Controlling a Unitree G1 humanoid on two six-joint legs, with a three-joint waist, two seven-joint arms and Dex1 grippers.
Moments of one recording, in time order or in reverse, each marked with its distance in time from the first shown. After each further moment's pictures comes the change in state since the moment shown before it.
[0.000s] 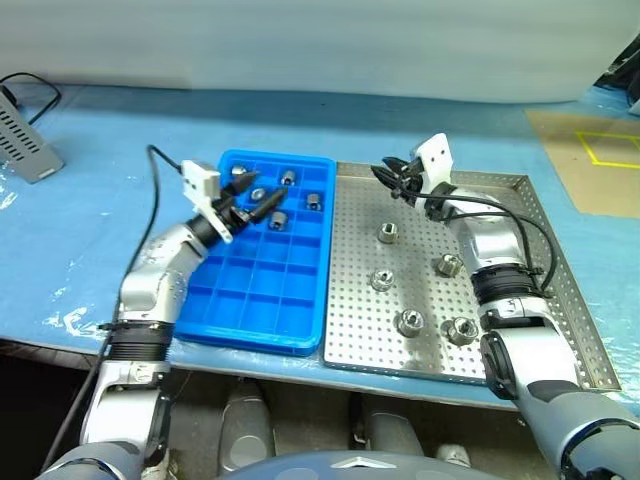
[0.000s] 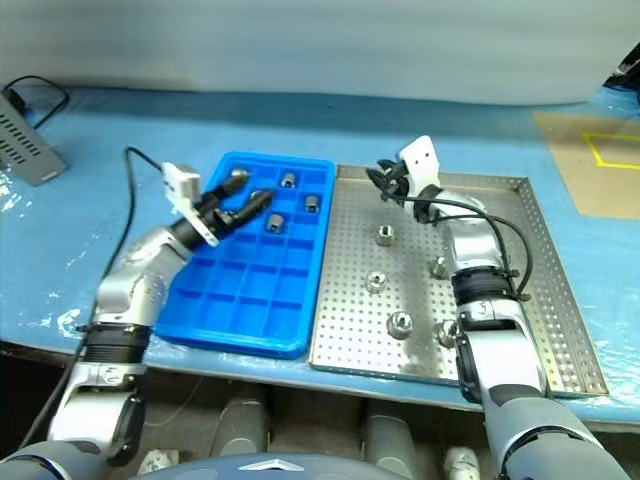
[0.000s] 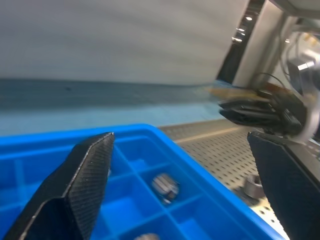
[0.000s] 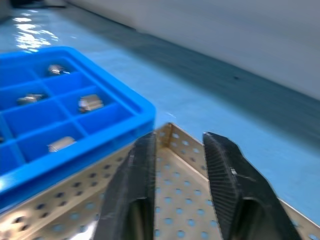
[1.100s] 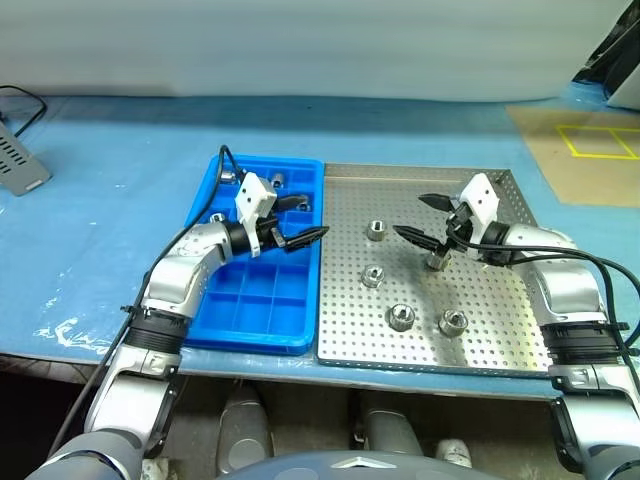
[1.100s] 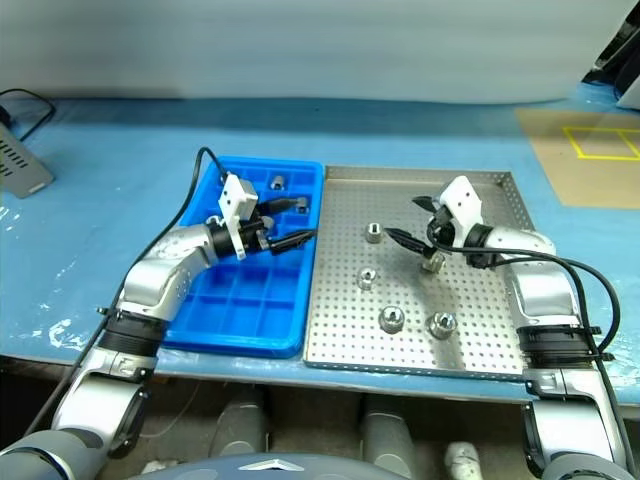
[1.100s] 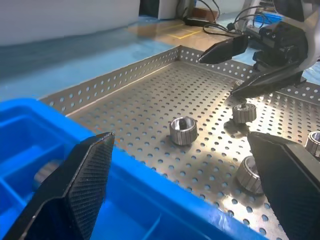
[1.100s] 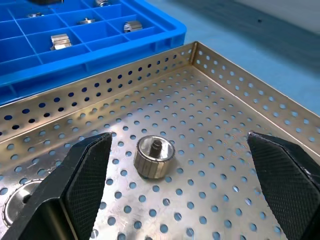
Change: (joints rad) left arm -0.086 0.021 -0.141 0.013 0.170 0.026 -0.175; right arm 0.361 -0.237 -0.041 -0.443 0.082 0.223 0.128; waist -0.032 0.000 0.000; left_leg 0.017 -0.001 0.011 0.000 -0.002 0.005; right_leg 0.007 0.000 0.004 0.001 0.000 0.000
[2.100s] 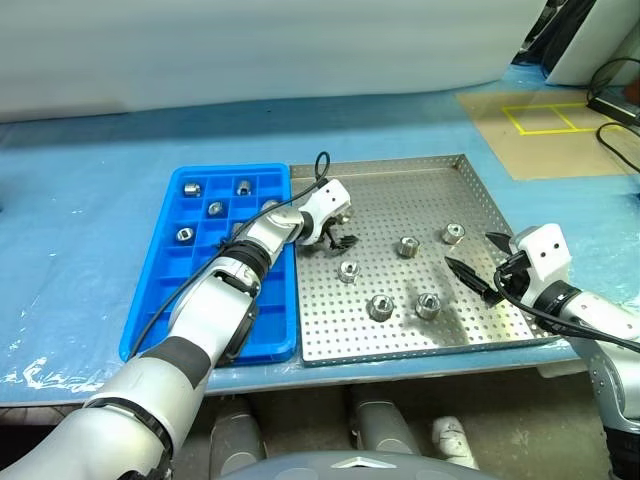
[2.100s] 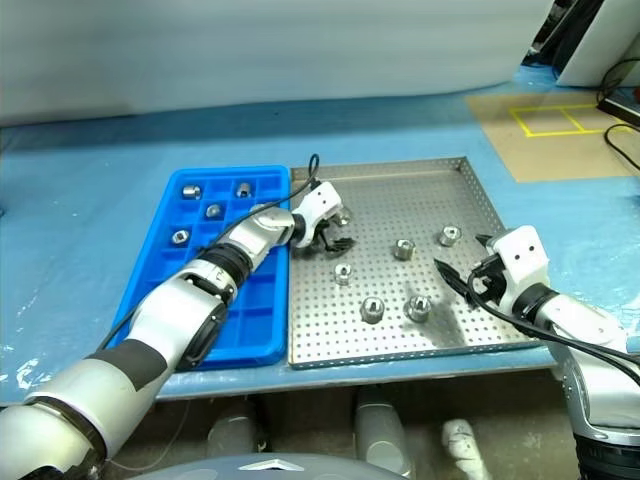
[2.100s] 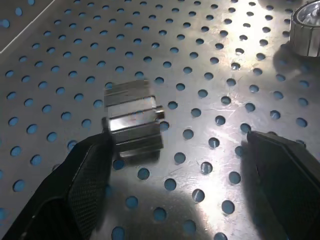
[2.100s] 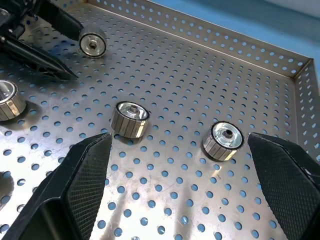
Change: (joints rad) left arm -0.551 -0.316 -0.145 1.101 0.446 -0.307 0.193; right arm 0.481 -0.018 -0.256 -0.491 0.072 0.185 -0.281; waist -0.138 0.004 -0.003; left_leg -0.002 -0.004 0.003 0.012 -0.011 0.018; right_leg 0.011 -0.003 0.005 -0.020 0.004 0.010
